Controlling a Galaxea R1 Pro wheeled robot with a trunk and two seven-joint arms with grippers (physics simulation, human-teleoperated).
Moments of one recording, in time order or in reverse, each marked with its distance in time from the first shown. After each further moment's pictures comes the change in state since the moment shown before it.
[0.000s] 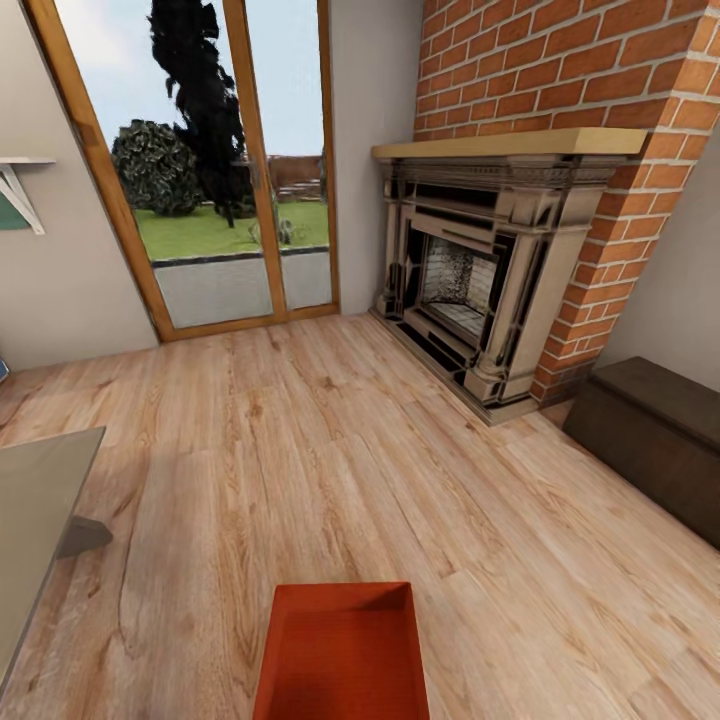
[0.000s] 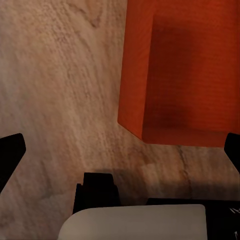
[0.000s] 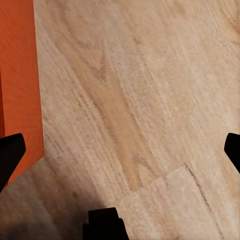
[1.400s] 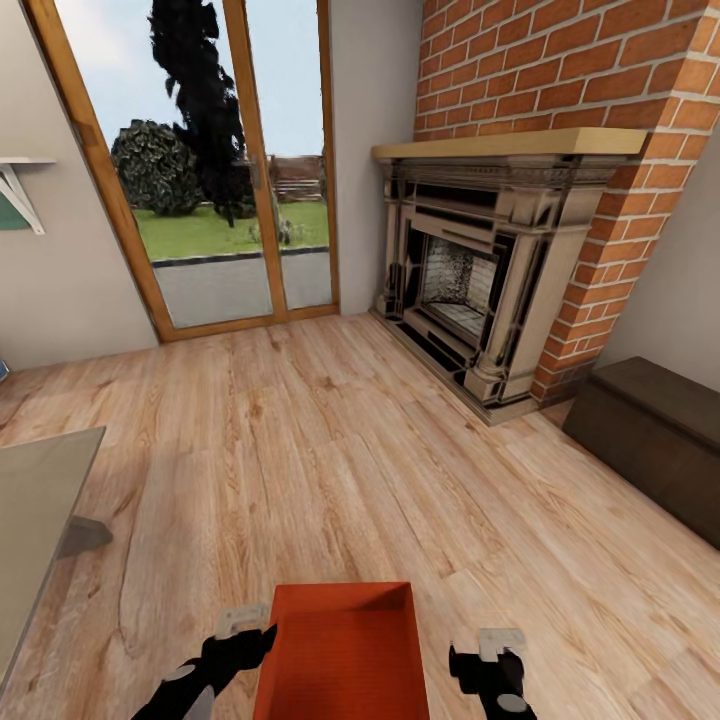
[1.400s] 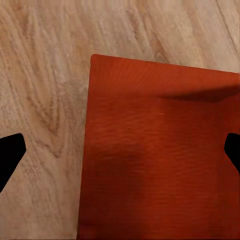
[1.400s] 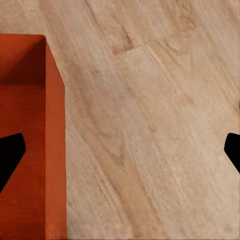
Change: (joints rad) left arm 0.000 -0.002 -0.008 -0.690 -0.002 0.337 0.304; right arm -0.078 -0.018 -0.001 -0.265 0.021 0.149 0.005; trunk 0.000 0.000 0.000
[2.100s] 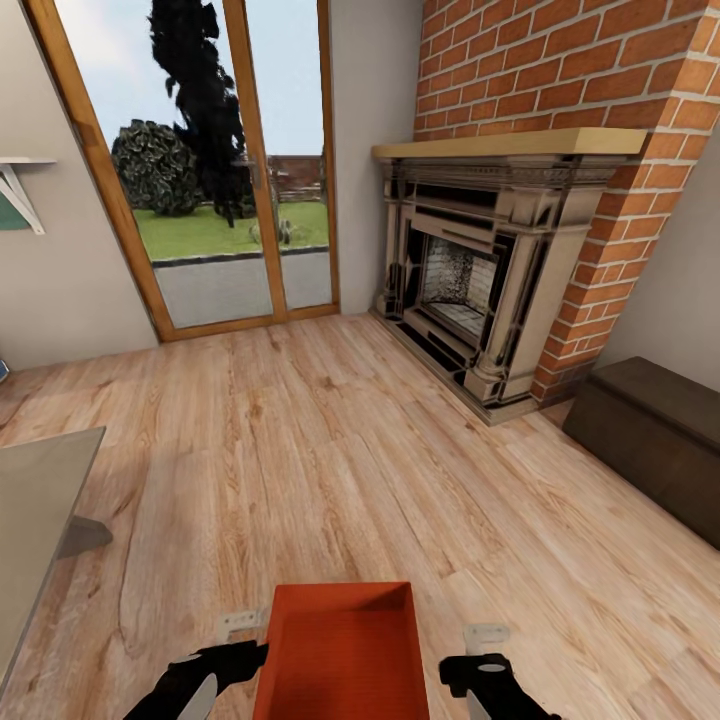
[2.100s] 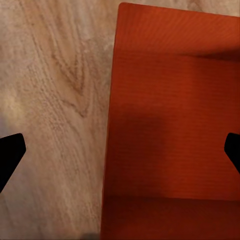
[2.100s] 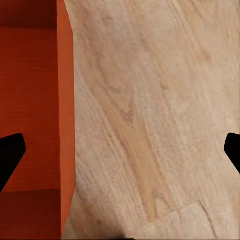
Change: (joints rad) left arm 0.000 0.000 0.009 -0.059 -0.001 0.235 0.133; right arm -0.060 0.031 -0.001 0.001 -0.012 0.297 0.004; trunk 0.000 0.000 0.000
